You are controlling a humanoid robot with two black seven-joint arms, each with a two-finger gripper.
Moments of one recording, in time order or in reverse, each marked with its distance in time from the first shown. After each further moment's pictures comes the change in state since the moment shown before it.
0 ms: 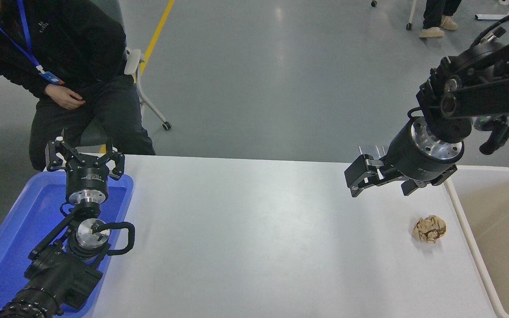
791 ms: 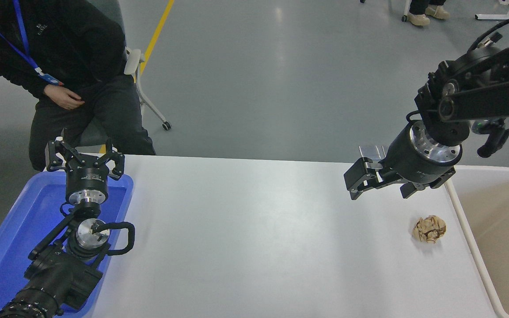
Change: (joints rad) left arm 0.000 0.000 0.000 0.000 -0.001 0.000 -0.001; right arm -0.016 -0.003 0.002 -0.003 -0.020 -0.019 0.000
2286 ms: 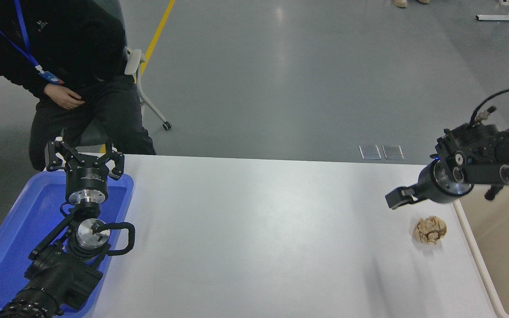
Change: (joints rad) left arm 0.000 0.000 0.000 0.000 0.001 0.000 0.001; right arm -0.782 -0.200 0.176 -0.607 -0.538 -0.238 0.002
